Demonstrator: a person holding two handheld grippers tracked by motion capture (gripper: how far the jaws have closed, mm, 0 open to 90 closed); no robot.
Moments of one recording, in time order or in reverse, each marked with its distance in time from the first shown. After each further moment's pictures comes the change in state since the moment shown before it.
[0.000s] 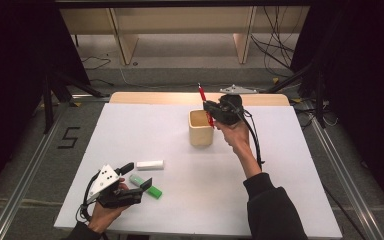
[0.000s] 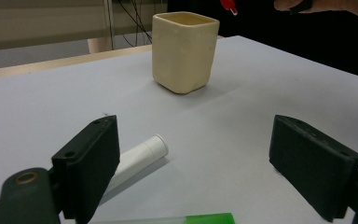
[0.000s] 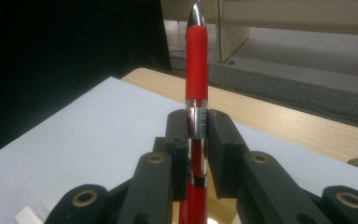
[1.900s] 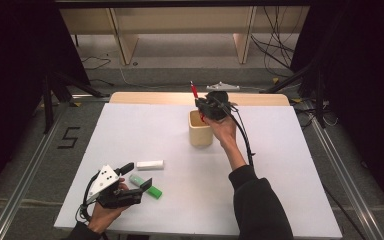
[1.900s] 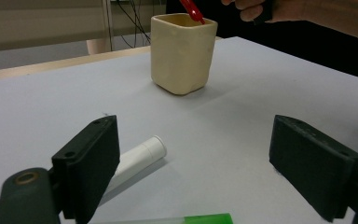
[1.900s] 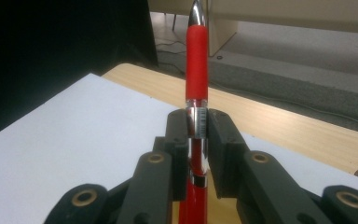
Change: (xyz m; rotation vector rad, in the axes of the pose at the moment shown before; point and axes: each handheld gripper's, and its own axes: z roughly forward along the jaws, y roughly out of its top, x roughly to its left) left arm -0.001 0.000 0.000 -0.005 -0.004 -0.003; right arm 0.005 0.002 0.045 0.030 -0.063 -0.014
